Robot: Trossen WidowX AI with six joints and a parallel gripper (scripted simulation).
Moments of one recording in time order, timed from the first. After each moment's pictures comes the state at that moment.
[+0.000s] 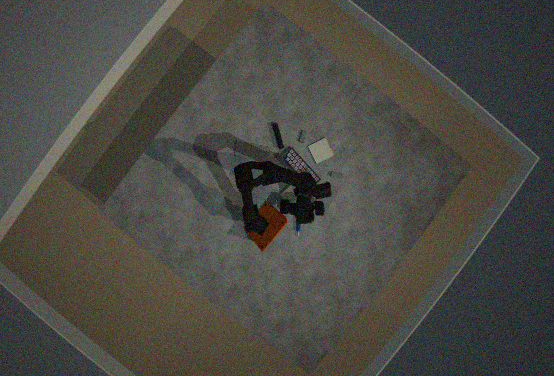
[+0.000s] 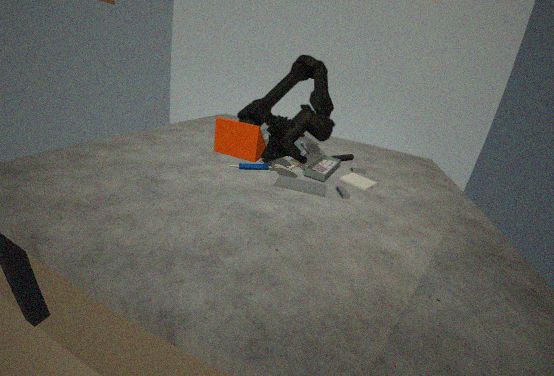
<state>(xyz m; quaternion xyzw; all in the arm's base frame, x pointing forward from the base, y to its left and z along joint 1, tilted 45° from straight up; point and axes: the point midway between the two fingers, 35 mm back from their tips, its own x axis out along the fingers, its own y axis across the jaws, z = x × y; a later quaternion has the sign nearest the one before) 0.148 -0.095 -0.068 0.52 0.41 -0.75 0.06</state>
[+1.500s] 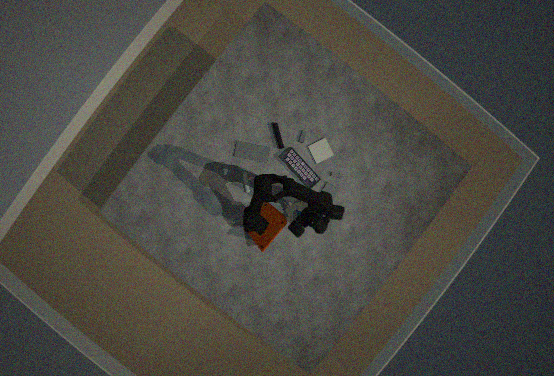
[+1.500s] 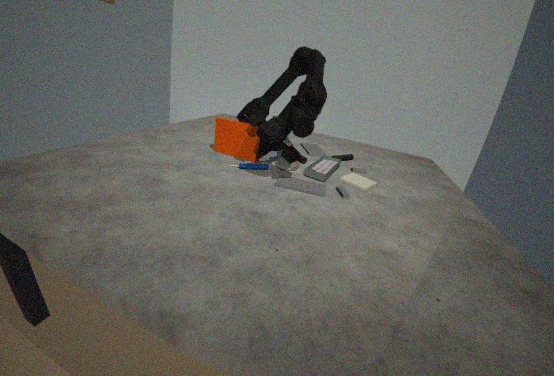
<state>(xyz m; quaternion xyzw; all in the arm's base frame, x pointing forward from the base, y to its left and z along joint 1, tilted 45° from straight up) 0.128 -0.116 -0.077 0.52 0.73 -0.41 0.16</state>
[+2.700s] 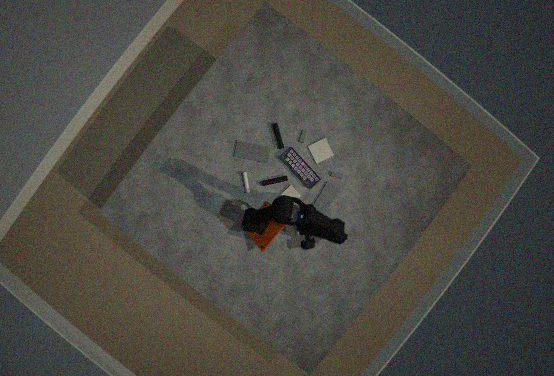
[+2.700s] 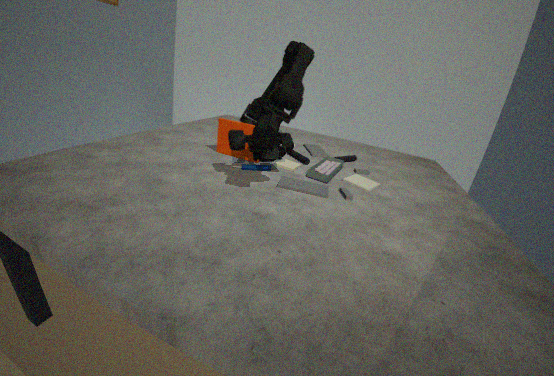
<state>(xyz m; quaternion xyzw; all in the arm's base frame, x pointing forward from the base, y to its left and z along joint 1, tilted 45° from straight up) 0.105 -0.115 -0.091 0.55 0.77 0.08 0.31</state>
